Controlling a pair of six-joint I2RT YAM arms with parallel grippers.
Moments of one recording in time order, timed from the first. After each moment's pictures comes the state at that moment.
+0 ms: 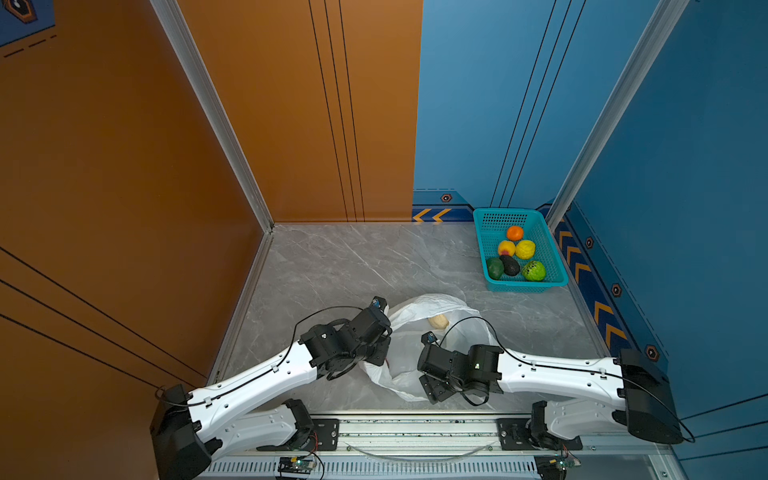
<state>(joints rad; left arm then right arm) -0.92 1.07 0.85 -0.77 -0.18 -0.53 1.23 1.35 0.88 -0.78 0.15 0.73</state>
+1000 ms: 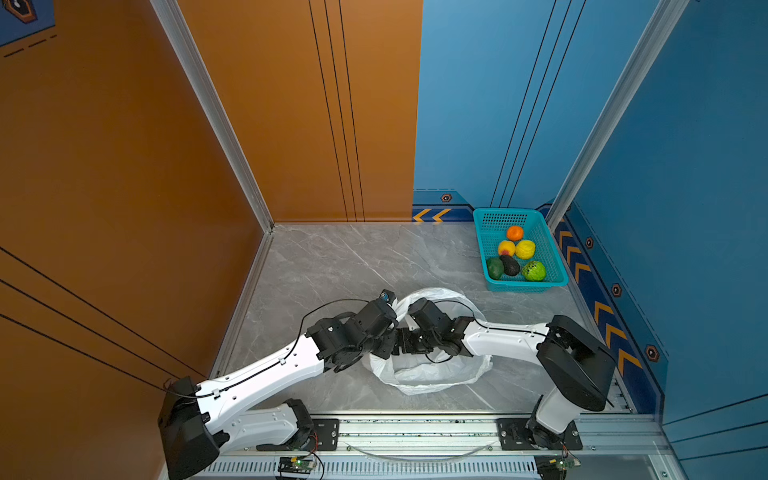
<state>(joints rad) -0.92 1.14 0.92 -0.71 -0.17 -0.46 0.92 1.70 0.89 -0.03 -0.34 0.82</state>
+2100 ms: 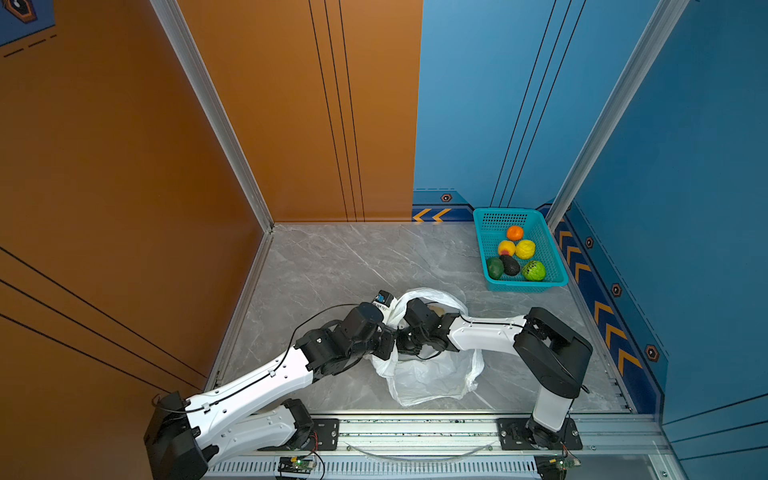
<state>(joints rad) -0.88 1.02 0.75 -0.46 -0.03 -0.43 0.93 1.82 1.00 -0.05 -0.37 0.90</state>
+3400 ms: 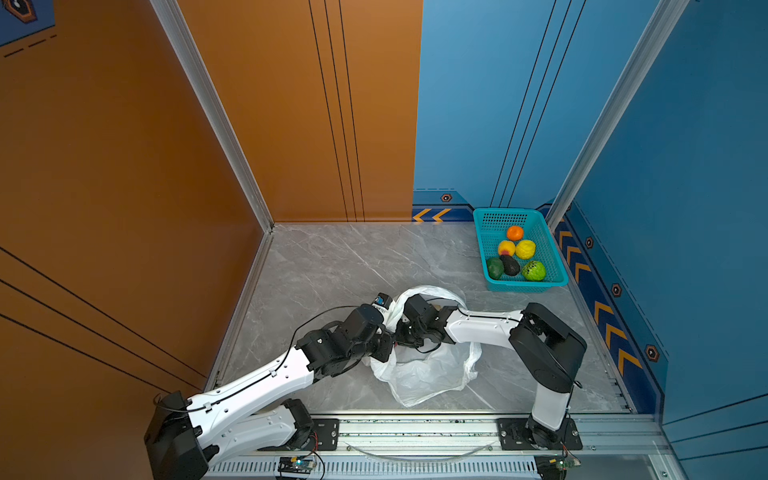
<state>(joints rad) -0.87 1.03 0.74 -0.48 -0.03 -0.44 0.89 1.85 1.06 -0.15 -0.25 0.95</state>
